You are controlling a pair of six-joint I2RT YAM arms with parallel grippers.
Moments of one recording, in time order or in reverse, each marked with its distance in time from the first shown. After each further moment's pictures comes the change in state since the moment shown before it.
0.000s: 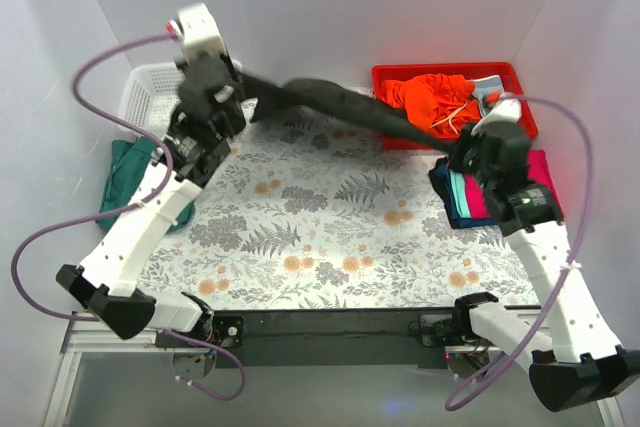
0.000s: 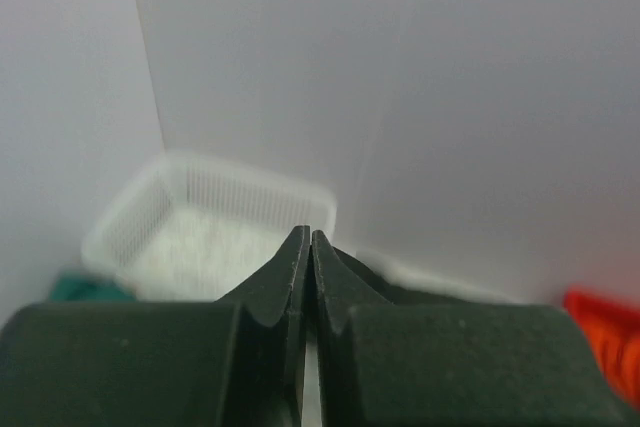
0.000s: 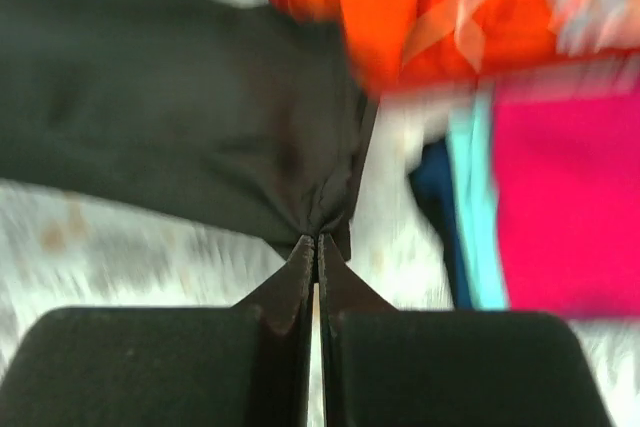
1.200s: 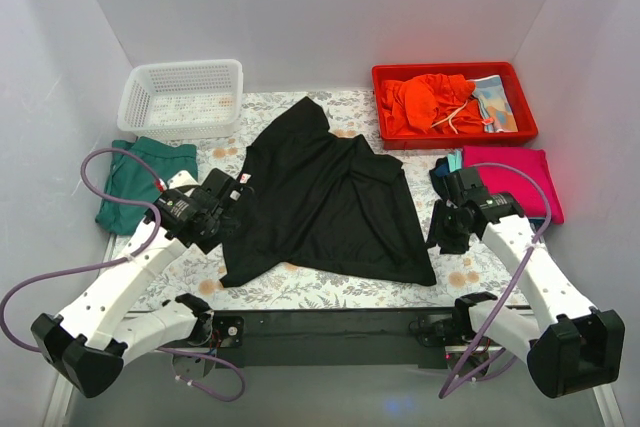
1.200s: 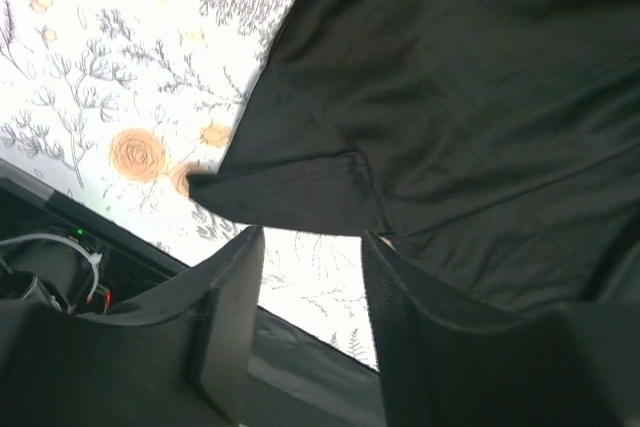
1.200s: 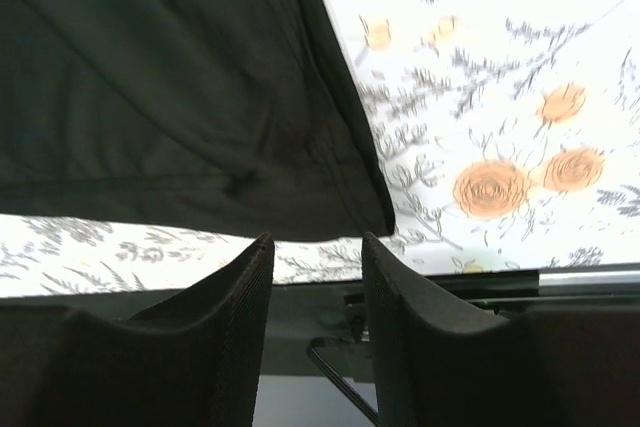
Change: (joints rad) left arm -0.014 -0.409 -0.739 -1.265 0.477 -1.405; right arm -0.001 0.034 -0.468 -0.478 -0.218 0.242
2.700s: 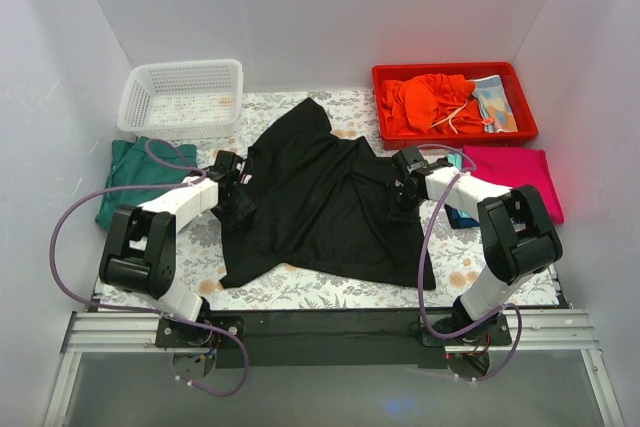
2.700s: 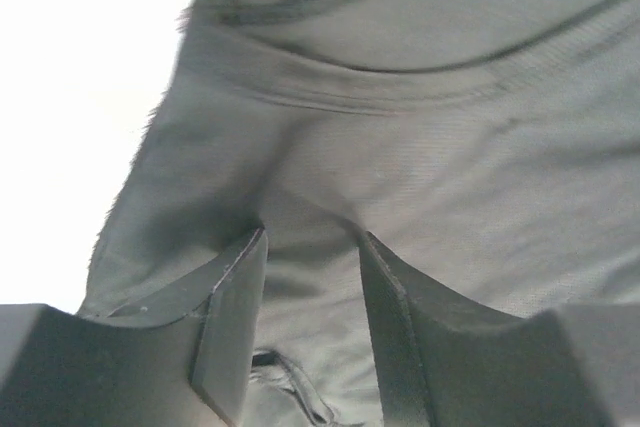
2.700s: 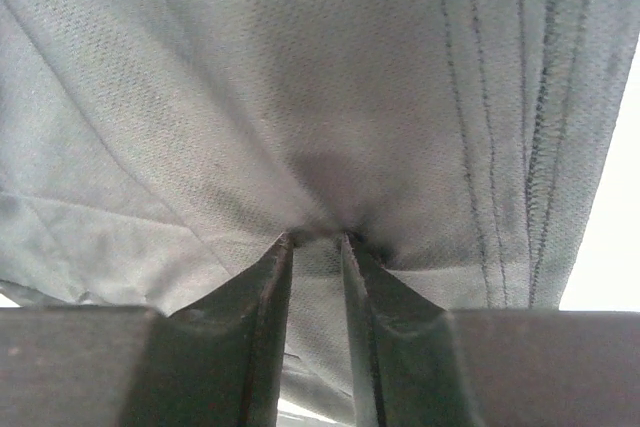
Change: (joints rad) left arm 0.340 0.579 -0.158 0.690 0.340 0.323; right arm 0.146 0.647 0.181 0.422 -0.100 -0.041
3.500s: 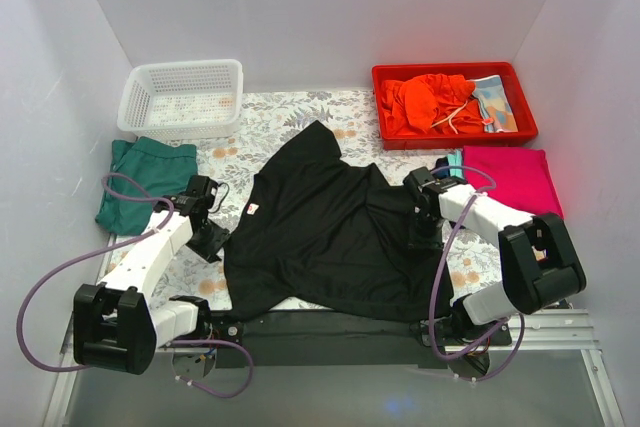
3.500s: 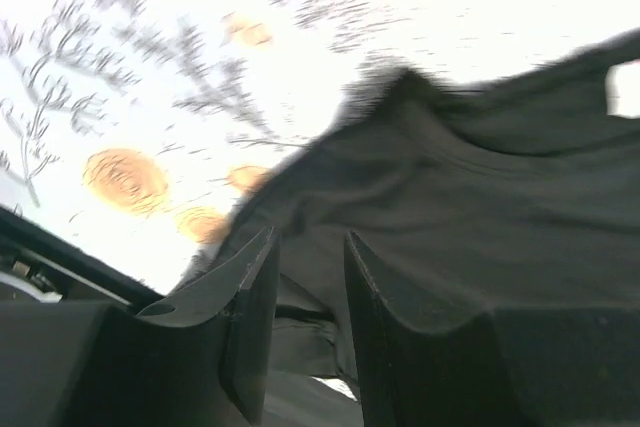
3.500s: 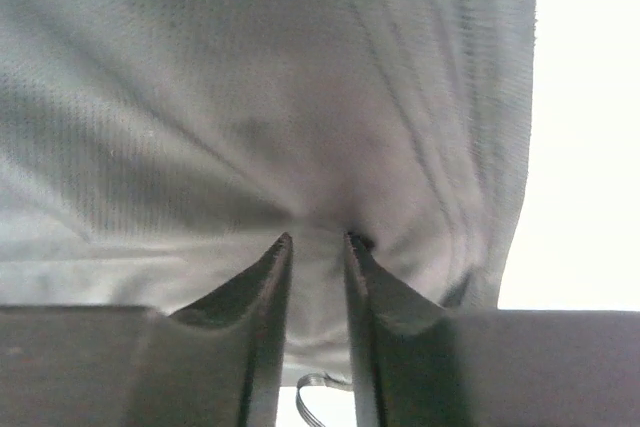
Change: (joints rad) left arm 0.084 -0.430 -0.173 -0.386 -0.031 -0.172; right arm 0.000 -0.190 -0.161 -0.244 0.129 0.035
